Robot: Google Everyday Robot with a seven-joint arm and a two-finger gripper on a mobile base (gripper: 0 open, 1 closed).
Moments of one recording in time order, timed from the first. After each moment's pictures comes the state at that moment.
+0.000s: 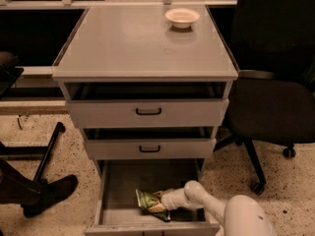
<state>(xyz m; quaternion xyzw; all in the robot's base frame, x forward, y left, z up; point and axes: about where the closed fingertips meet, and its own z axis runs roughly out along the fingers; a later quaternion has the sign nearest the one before) 0.566 0.015 0.111 -0.50 0.73 0.35 0.31</state>
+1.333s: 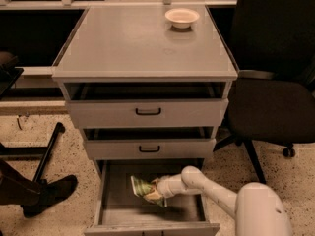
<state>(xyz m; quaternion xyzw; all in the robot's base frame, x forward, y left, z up) 0.588 0.034 0.201 -0.54 0.69 0.34 0.33</state>
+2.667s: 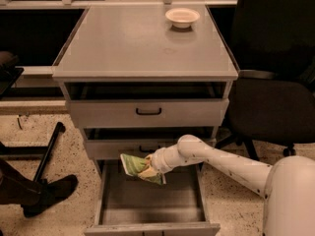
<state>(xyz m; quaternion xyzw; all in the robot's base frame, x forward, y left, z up) 0.596 0.058 0.413 -0.60 0.66 0.30 0.32</state>
